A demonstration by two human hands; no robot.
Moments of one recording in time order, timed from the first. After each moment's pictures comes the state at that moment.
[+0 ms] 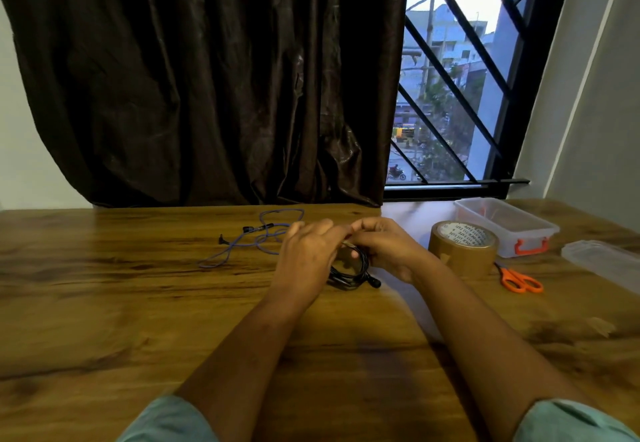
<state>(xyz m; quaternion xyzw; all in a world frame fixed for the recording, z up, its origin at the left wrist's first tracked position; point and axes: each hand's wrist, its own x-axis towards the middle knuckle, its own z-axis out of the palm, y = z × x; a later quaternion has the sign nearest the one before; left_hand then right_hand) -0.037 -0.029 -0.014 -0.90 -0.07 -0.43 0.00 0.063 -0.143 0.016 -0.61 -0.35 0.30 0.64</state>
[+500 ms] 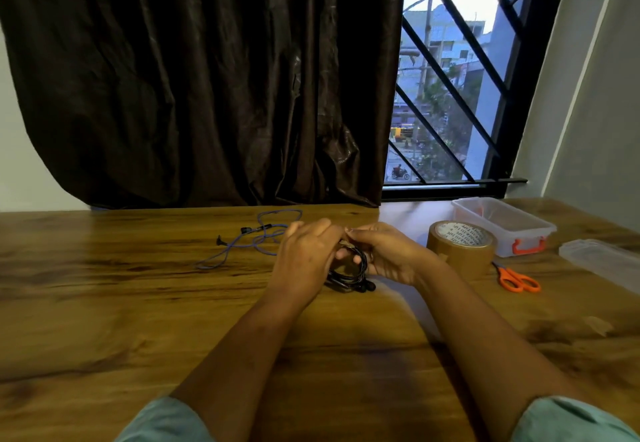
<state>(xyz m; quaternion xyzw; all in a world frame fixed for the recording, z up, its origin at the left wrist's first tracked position) -0.039 -0.028 -0.012 -0.89 -0.04 -0.45 0.00 0.065 -0.146 0.018 -0.58 -0.31 0.41 0.63</state>
